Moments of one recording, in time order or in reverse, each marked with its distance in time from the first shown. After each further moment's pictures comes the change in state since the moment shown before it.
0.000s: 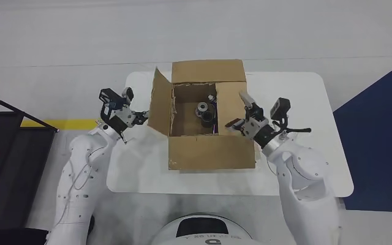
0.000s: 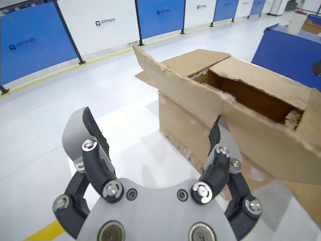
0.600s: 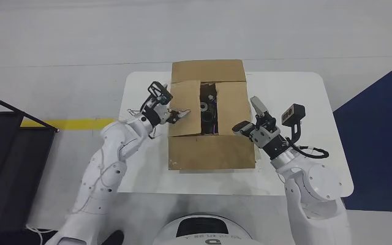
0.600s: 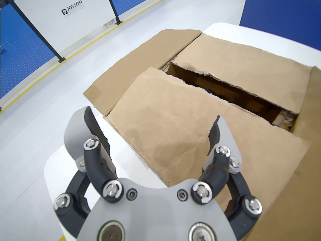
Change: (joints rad) left arm -0.102 -0.021 0.264 -0.096 0.152 0.185 -0.267; right arm -0.111 0.010 0.038 -0.097 -0.030 -0.107 0.031
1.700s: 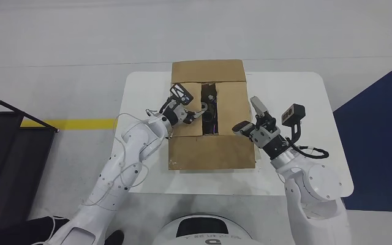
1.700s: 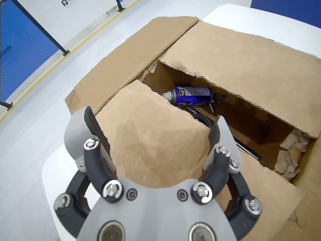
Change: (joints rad) left arm -0.081 -0.033 0.165 0.063 0.028 0.148 -0.040; right arm 0.000 0.000 0.000 0.000 0.000 0.000 0.000
